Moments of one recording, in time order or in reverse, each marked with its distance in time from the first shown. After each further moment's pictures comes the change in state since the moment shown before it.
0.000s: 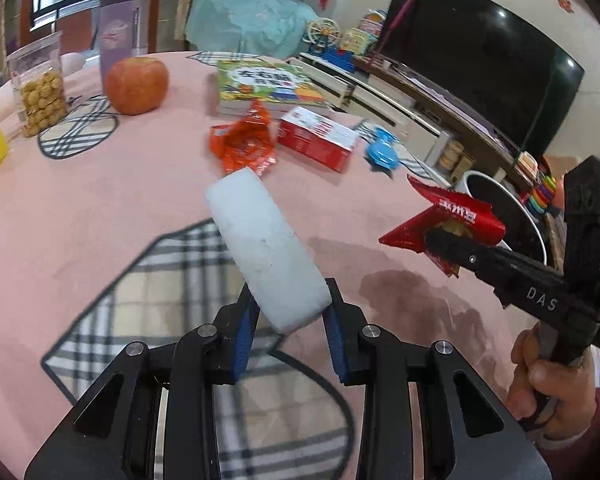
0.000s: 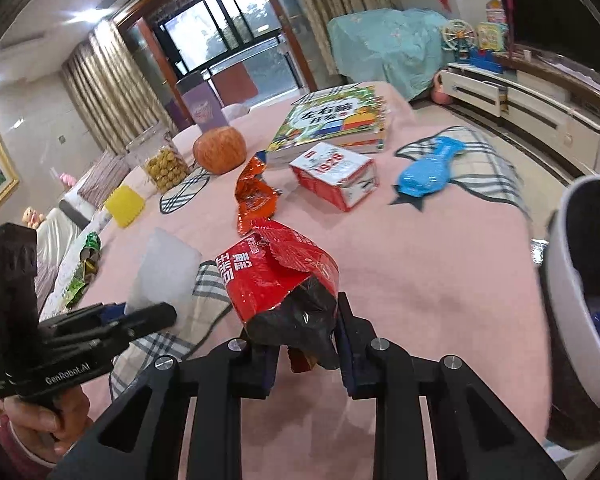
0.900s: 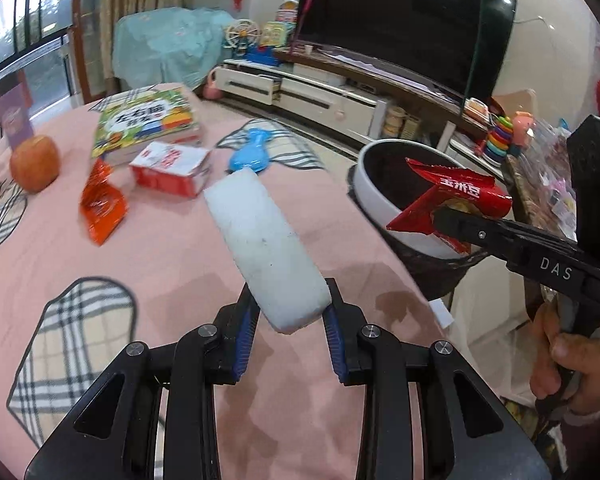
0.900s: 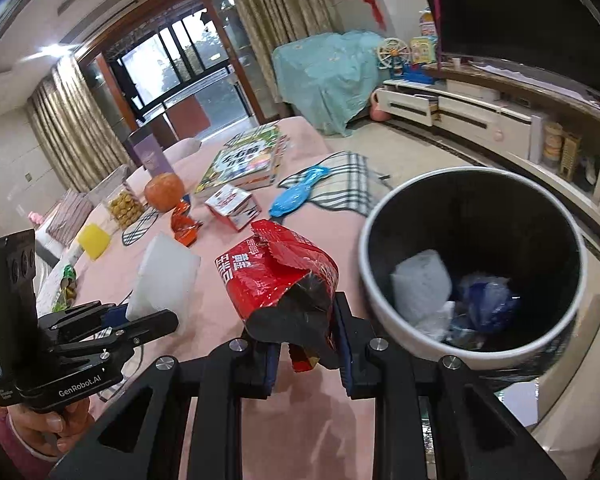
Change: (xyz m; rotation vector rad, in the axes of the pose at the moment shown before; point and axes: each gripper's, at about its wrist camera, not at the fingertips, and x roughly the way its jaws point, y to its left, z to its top) left arm 0.012 -0.124 0.015 0.251 0.002 -0.083; right arm -0.093 -0.074 -0.013 0.105 -0.095 -0.146
